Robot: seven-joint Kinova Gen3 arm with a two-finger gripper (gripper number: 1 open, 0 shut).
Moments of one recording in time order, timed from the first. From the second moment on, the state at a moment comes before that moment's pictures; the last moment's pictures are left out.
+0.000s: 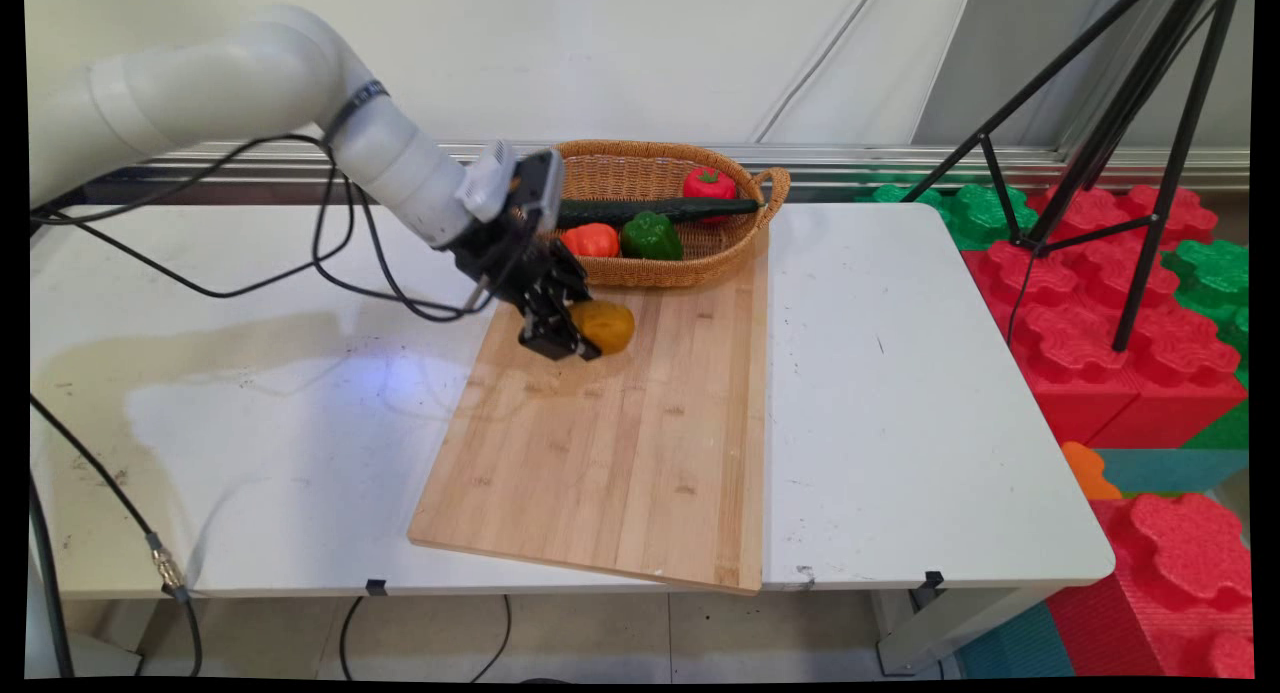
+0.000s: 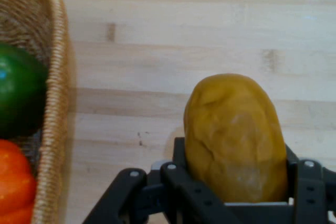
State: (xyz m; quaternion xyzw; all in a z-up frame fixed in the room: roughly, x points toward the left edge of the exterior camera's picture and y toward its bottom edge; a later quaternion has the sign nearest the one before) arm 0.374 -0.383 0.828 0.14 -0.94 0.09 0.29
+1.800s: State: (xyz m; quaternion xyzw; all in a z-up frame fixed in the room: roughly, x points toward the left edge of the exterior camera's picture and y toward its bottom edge) arm 0.466 -0.481 0.888 0.36 -0.84 0.22 0.33
